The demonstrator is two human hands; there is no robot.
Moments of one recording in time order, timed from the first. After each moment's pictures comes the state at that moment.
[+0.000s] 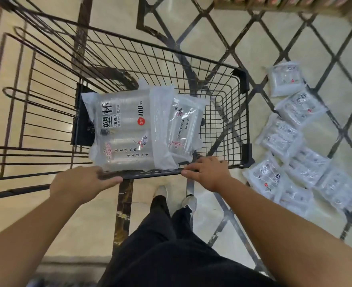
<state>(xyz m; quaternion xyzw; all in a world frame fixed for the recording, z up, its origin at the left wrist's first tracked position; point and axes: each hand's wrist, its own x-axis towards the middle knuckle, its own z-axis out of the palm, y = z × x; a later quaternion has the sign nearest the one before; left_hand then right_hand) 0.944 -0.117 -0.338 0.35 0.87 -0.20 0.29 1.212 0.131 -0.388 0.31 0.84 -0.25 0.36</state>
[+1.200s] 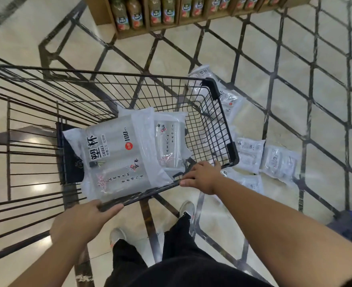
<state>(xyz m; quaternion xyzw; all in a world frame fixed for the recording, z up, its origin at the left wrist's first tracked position) 1.165 0.147 -0.334 0.46 0.83 -0.16 0.28 1.464 0.362 -0.373 0.39 0.80 -0.28 0.36</state>
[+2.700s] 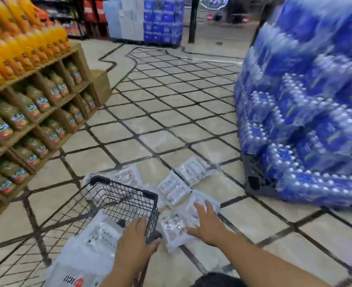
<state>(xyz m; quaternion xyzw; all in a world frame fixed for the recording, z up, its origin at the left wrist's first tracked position) 1.343 0.319 -0.268 0.88 0.42 -0.03 0.22 1.585 0.194 -0.283 0.85 0.40 -0.33 -0.10</state>
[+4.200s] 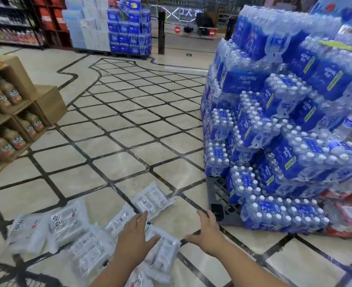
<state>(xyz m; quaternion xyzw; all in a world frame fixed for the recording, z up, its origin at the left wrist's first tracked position) 1.748 0.332 -0.262 0.89 0.37 -0.02 0.25 1.943 0.158 -0.258 0.88 0.28 -0.33 -0.20</state>
